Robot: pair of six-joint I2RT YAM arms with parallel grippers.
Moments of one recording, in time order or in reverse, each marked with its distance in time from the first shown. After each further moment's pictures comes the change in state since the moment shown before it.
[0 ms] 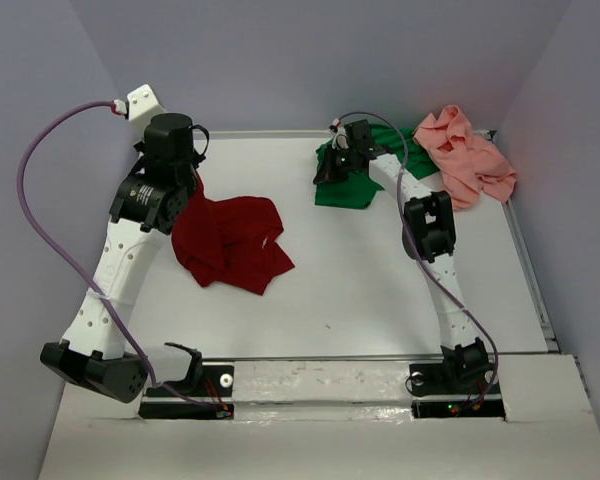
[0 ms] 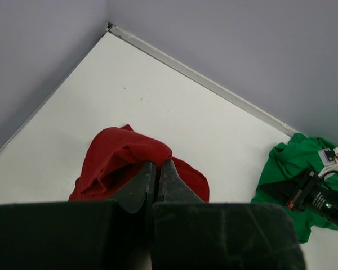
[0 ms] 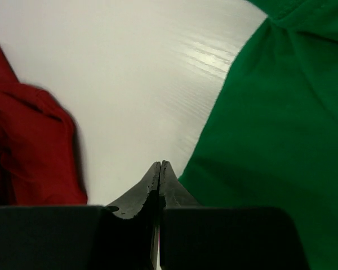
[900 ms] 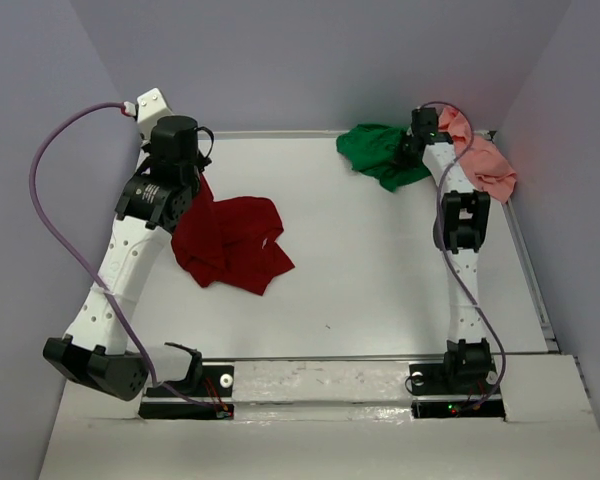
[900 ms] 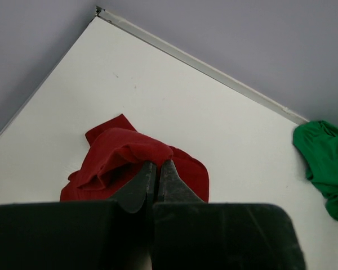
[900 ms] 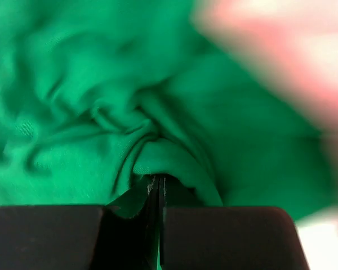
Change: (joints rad) left arm 0.000 0.010 -0.030 0.008 0.050 0.001; right arm -0.269 0.076 0.176 -0.187 0.462 -0.031
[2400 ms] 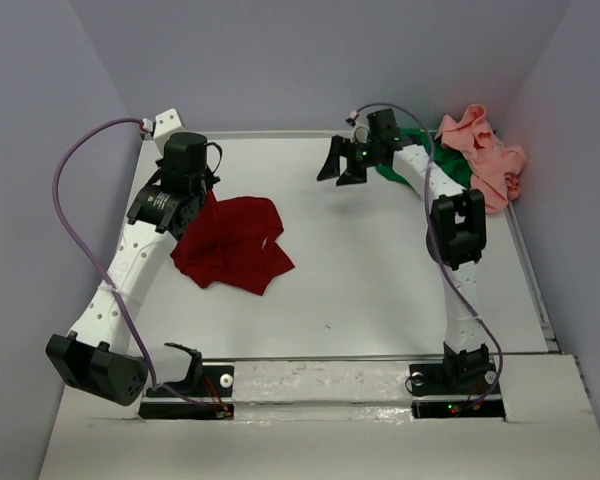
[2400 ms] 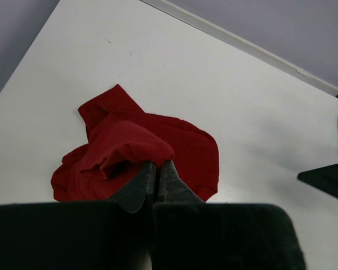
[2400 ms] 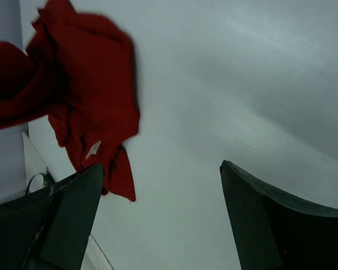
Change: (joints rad) left arm 0.000 -0.020 -0.156 0.037 0.084 0.000; right arm 0.175 -0.384 -0.393 0.072 -0.609 -0.008
